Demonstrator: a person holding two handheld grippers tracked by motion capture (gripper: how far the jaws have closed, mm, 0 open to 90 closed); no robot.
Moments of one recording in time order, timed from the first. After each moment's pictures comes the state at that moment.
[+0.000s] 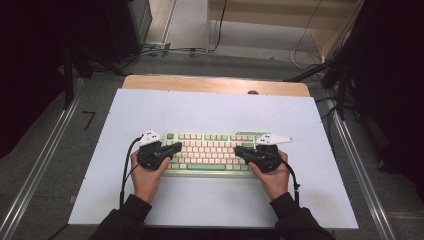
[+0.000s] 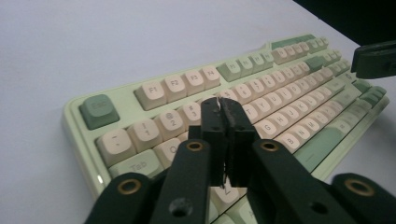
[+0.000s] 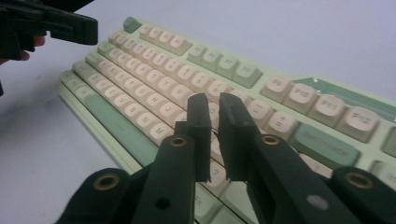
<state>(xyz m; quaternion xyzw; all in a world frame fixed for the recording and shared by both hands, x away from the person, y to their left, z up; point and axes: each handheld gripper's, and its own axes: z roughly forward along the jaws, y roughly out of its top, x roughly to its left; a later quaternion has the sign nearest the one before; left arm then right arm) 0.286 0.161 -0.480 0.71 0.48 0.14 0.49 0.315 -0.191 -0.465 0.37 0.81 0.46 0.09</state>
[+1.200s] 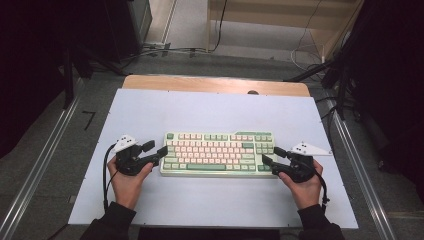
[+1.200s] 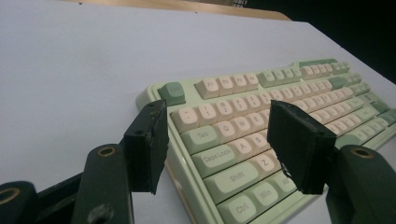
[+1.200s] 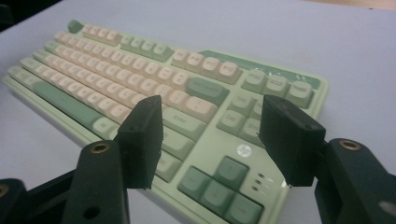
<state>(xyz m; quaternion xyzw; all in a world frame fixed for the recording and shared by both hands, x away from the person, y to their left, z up) 0.260 0.204 -0.478 0.67 0.52 0.17 0.50 0.290 -0.270 -0.461 0.42 0.77 0.45 0.16</state>
